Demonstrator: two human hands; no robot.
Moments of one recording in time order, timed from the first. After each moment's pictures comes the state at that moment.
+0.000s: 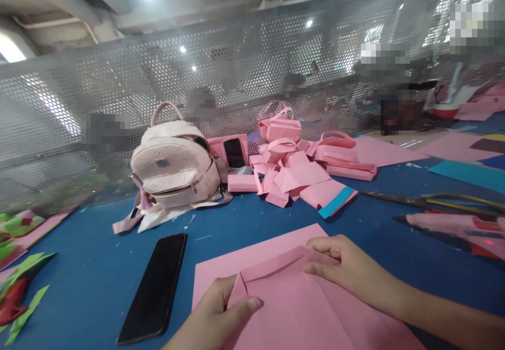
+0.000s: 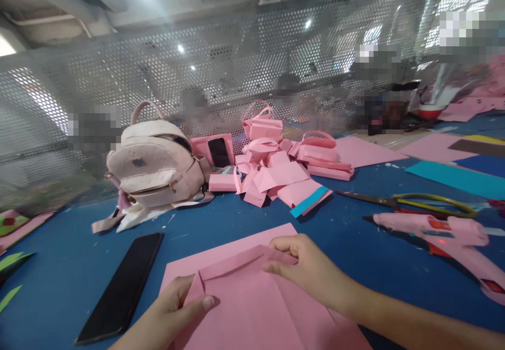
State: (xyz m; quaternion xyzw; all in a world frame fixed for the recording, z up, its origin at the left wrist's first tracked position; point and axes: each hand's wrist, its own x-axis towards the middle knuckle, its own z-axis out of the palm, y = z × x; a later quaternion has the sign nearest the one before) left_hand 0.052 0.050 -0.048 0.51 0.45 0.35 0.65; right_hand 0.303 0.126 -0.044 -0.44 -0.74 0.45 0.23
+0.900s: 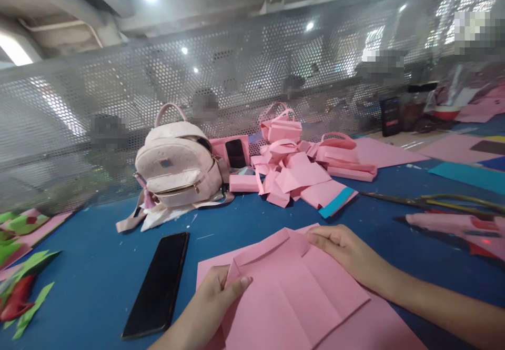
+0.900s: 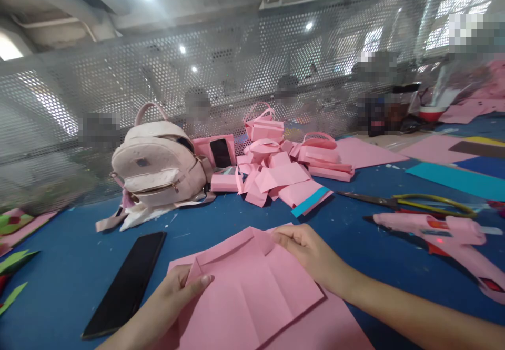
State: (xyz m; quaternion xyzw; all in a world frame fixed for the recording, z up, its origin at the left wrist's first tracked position) left_hand 0.044 0.050 -0.045 0.43 0.50 0.37 0.65; right_hand 0.310 0.137 -0.044 -0.41 -0.70 0.50 0.30
